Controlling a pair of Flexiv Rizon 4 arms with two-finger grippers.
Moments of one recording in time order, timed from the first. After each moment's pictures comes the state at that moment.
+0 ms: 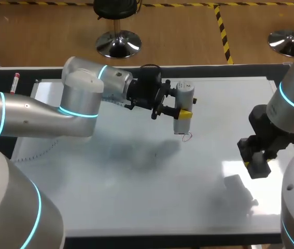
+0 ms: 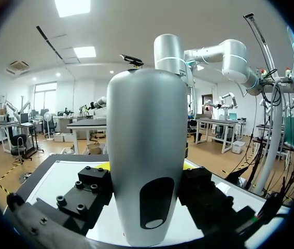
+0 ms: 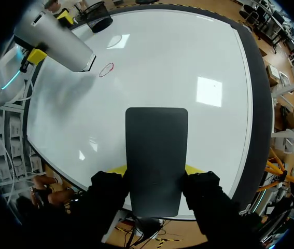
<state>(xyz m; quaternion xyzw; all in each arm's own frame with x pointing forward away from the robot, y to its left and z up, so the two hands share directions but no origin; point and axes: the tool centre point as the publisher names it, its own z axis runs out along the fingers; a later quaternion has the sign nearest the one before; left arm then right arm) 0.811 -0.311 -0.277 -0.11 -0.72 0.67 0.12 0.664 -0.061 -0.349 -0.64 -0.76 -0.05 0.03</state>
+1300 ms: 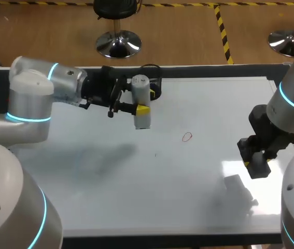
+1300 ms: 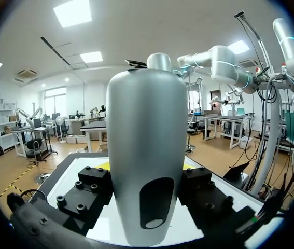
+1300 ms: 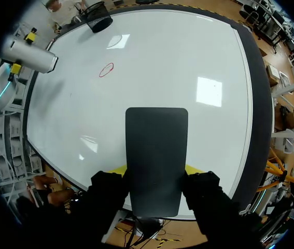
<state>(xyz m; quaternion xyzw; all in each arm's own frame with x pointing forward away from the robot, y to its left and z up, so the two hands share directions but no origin) 0.810 -0.189 -0.250 -0.09 -0.73 0.67 0.06 0.664 -0.061 -0.349 -0.64 -0.76 -0.05 0.03</state>
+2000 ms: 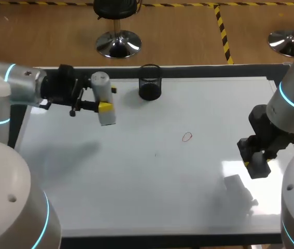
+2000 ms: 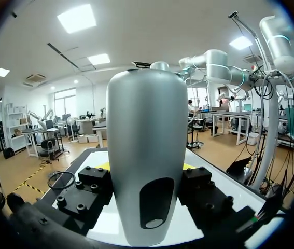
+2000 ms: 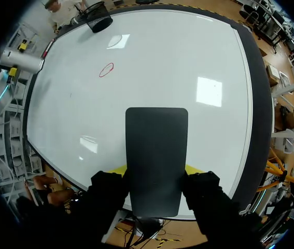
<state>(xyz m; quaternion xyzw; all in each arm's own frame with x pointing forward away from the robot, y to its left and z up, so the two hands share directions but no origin) 0.819 -0.083 -0.247 -0.07 -0.74 0.67 0.02 0.664 -0.061 -0.349 -0.64 -0.76 -0.05 0.03</state>
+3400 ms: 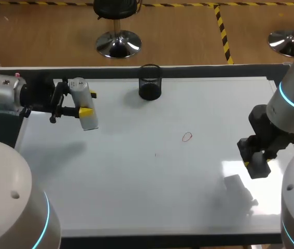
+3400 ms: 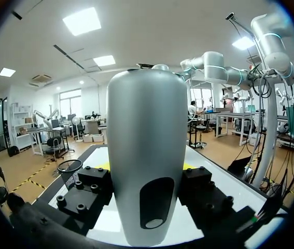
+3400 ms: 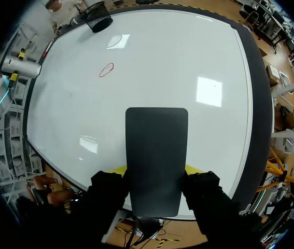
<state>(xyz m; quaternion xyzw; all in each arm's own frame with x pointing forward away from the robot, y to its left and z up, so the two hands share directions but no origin) 0.817 -0.034 -0.261 -0.05 -0.73 0.68 0.01 0.664 -0.061 -0.349 -0.64 -0.76 -0.05 0.03</state>
